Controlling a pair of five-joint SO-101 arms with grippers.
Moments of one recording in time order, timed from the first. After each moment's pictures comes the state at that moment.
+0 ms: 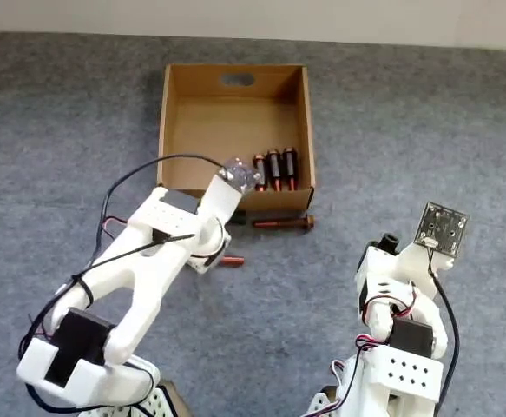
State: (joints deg) left arm 15.0 -5.1 37.9 57.5 -14.4; right arm 10.9 -78.1 81.1 45.7 -4.2
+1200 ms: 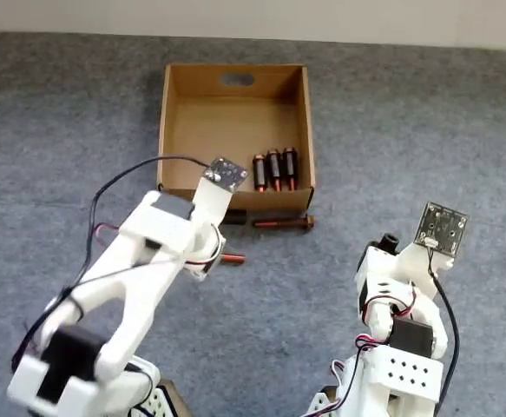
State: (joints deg) left arm 15.3 -8.7 38.5 66.2 -6.2; right arm 10.9 -78.1 81.1 45.7 -4.2
